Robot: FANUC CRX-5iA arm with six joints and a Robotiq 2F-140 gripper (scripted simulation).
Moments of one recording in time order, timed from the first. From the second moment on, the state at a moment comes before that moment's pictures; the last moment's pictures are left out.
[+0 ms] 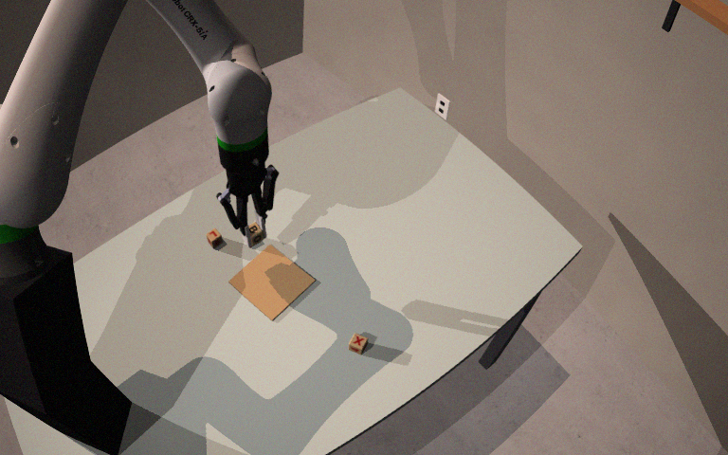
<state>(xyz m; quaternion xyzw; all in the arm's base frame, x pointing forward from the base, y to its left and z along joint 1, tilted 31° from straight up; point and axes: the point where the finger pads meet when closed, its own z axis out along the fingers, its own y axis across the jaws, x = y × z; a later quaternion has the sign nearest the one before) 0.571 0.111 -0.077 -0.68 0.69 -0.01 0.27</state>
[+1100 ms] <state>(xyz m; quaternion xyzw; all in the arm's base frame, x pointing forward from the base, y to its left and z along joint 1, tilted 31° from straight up) 0.593 0.131 -0.127 -0.67 0.69 -0.01 0.27</state>
